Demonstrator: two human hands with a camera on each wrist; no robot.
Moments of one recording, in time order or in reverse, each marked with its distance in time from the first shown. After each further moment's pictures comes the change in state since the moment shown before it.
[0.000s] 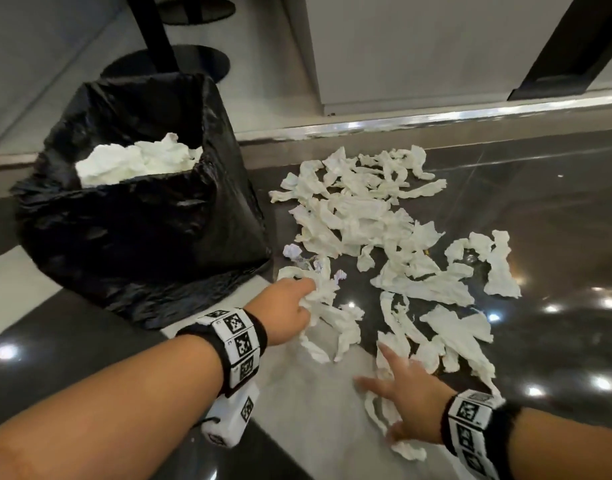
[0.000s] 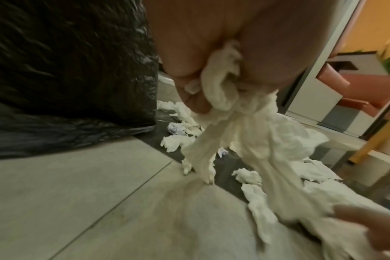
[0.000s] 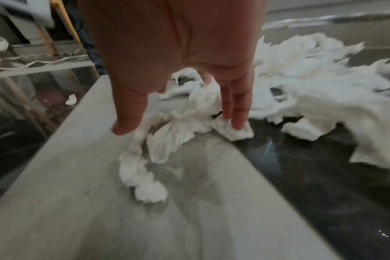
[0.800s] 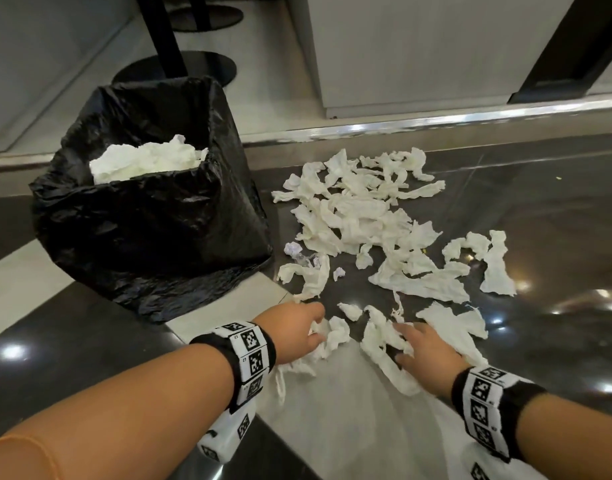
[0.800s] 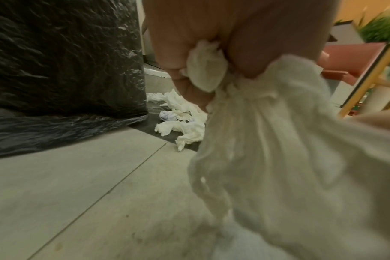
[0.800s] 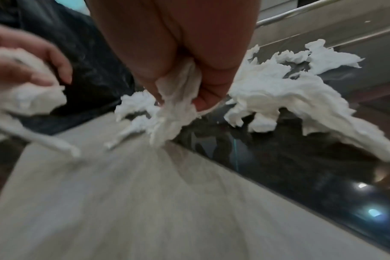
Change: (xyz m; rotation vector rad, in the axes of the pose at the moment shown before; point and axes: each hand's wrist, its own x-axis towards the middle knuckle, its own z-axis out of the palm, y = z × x) left_hand -0.022 0.016 0.023 0.301 -0.124 0.000; right_hand 0.005 0.028 -0.012 0.497 0.308 0.311
